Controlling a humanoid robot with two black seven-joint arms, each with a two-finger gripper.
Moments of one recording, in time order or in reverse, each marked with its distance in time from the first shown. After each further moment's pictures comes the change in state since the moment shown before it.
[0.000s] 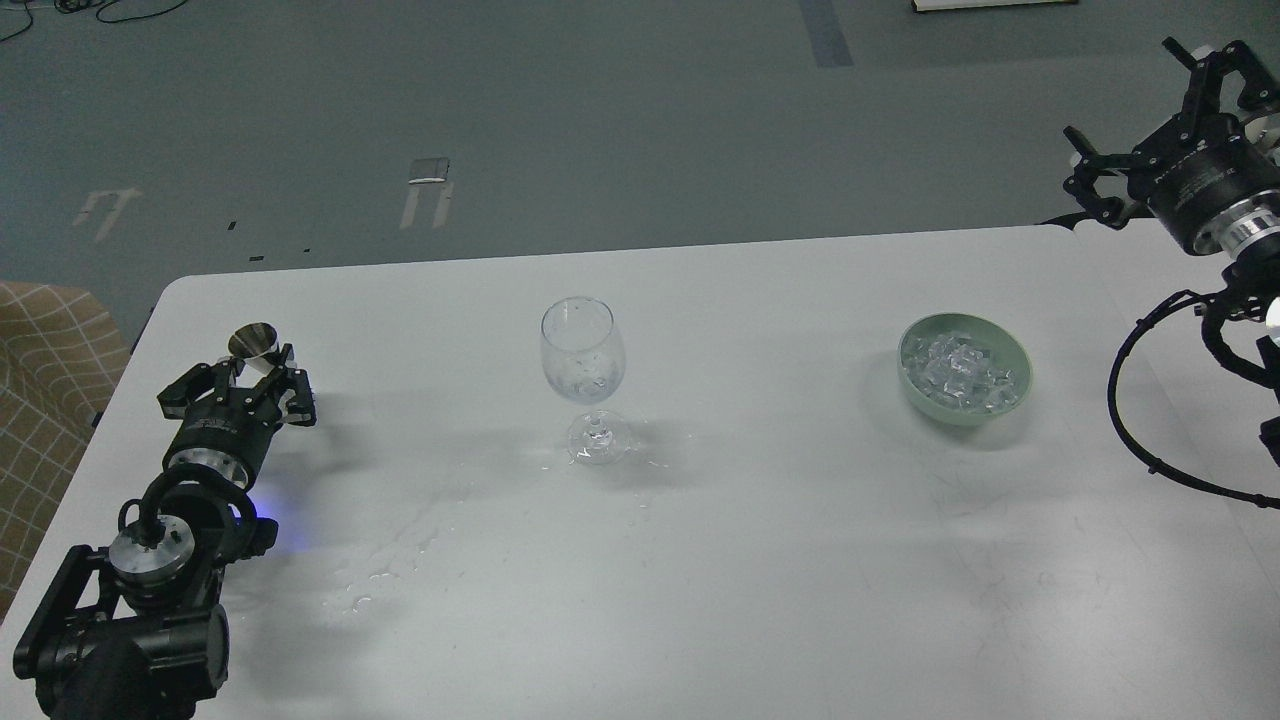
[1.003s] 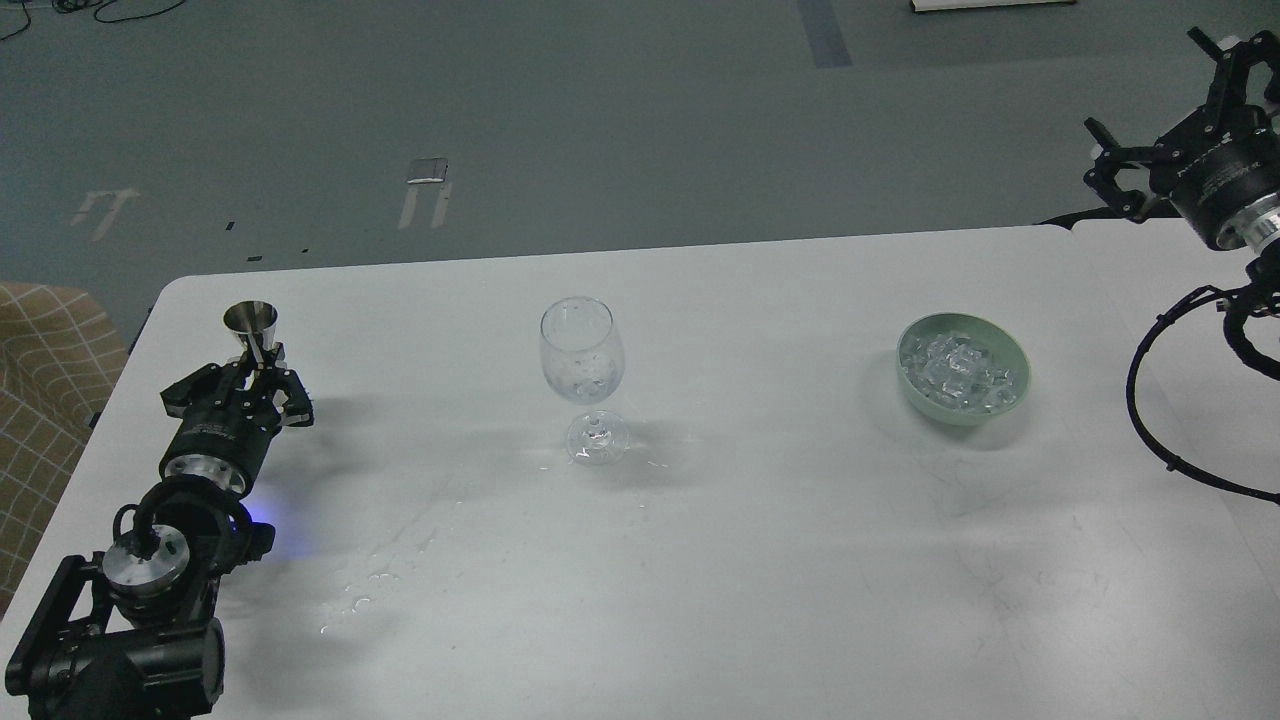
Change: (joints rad) left arm 0.043 -0.002 -0.009 -0.069 0.003 -0.005 0.013; right arm -0.011 -0.029 0.019 0.017 0.000 -0.001 0.000
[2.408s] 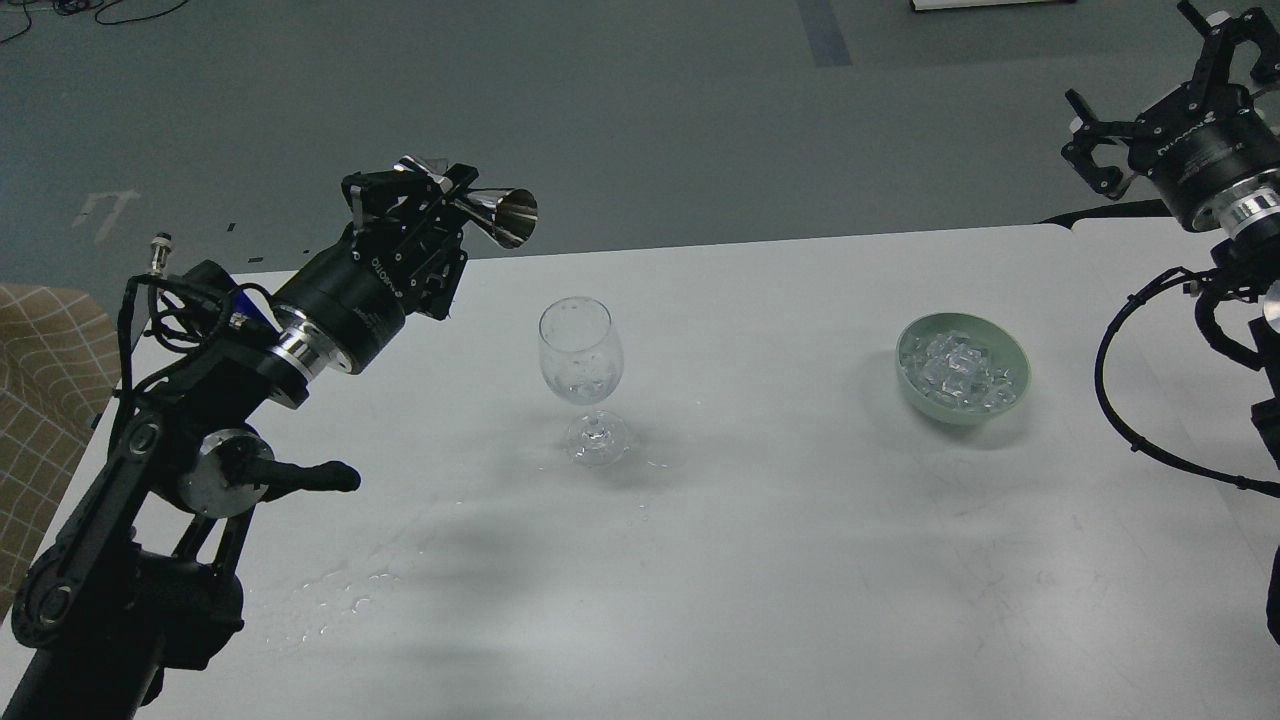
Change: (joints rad) left arm -0.022 0.094 0.327 -0.766 0.851 0.060 0.048; right arm 0.028 0.050 0.023 0.002 0.041 0.015 0.008
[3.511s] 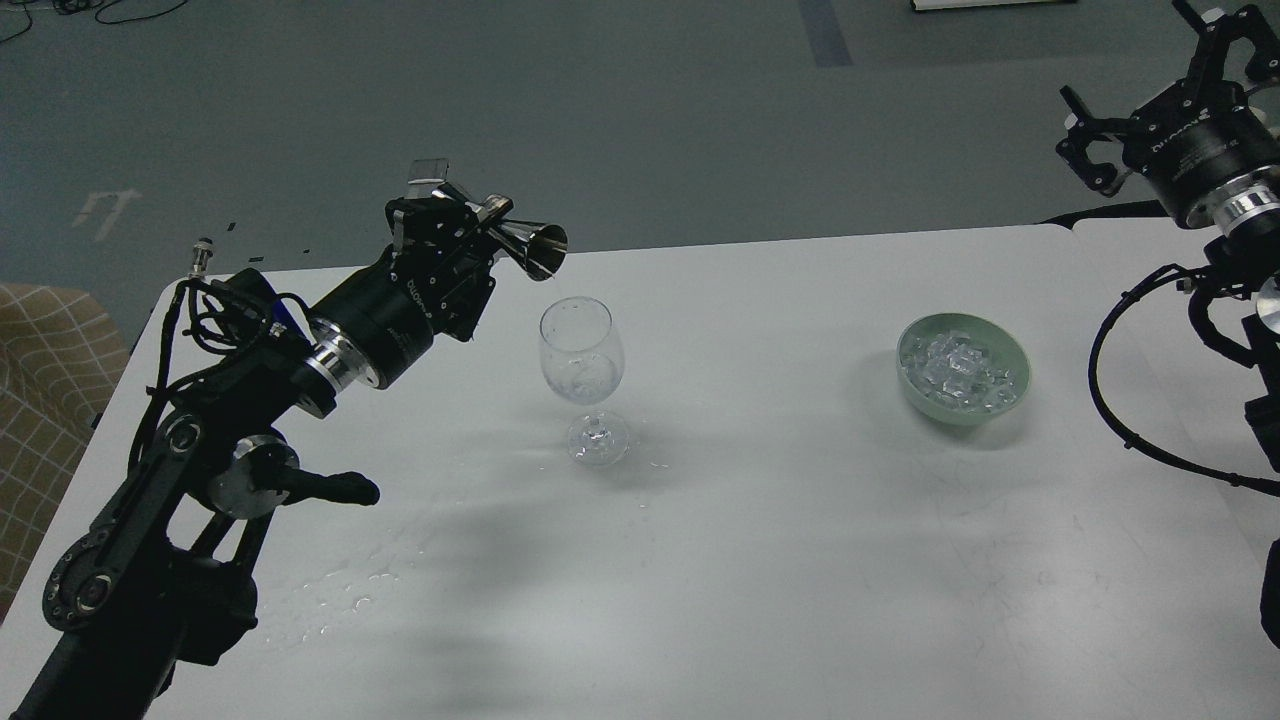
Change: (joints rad) left arm -0.033 0.007 0.072 0.083 0.139 -0.099 -0.028; right arm 0.006 0.009 0.002 0.003 0.000 -0.003 0.001
